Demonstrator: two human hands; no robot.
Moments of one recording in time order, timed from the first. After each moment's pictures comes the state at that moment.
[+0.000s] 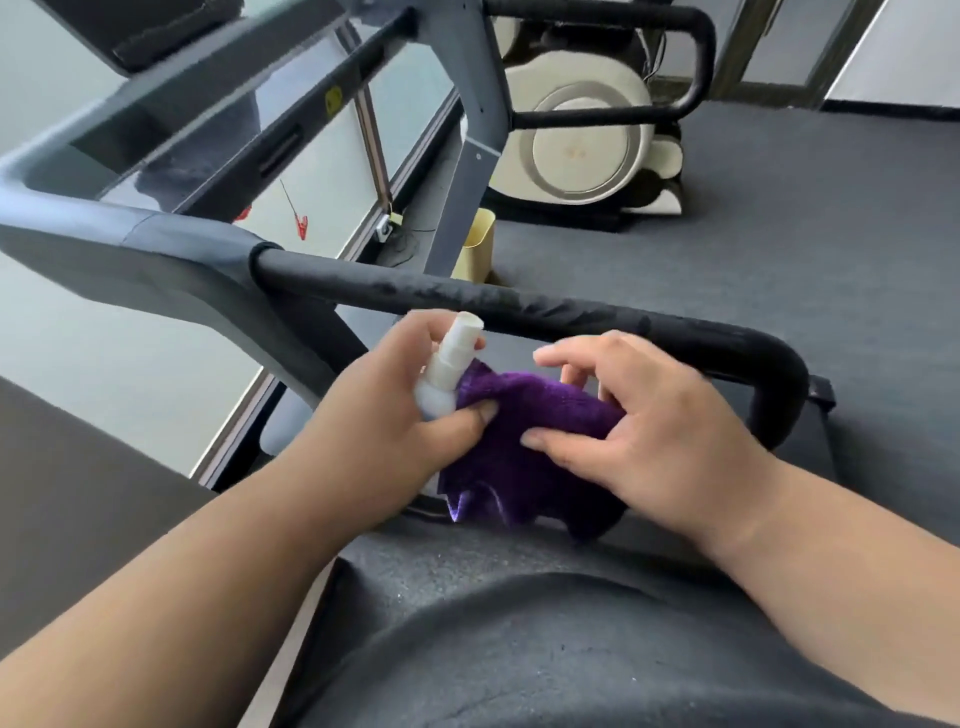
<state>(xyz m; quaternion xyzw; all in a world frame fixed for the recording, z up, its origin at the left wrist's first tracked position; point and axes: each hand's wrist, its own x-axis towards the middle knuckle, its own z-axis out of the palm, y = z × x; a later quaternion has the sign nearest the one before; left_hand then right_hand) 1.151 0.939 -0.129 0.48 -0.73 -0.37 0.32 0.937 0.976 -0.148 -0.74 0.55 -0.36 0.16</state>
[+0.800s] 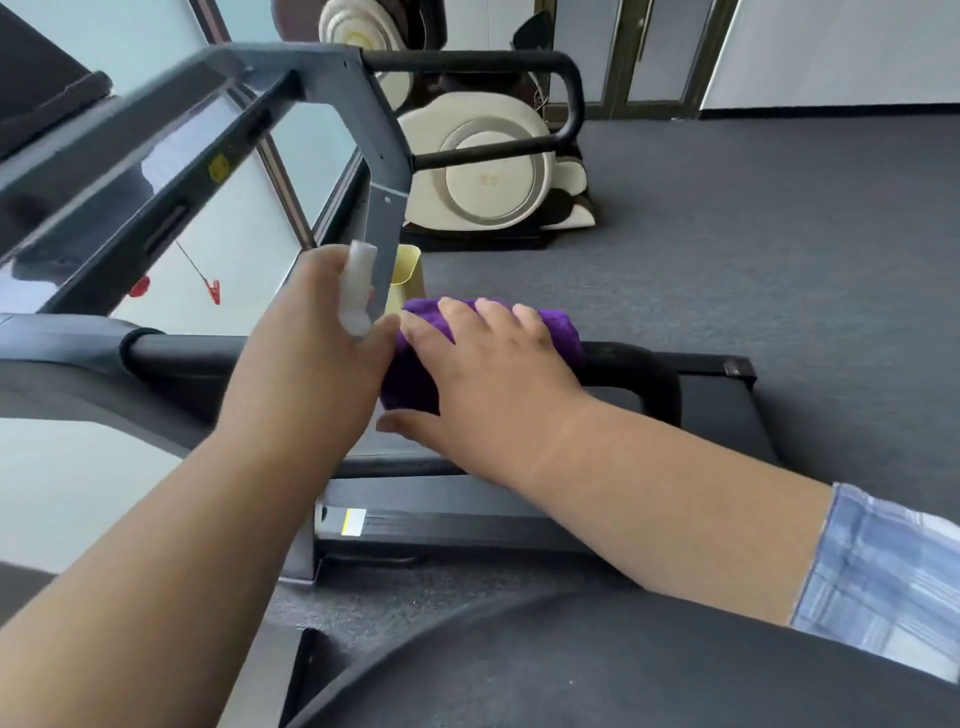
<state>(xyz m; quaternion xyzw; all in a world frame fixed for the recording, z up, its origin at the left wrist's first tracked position) 1.092 0.885 -0.099 0.58 -0.72 -0.19 0.32 0.950 0.924 -0.129 -0.74 0.66 -0.09 -0.03</state>
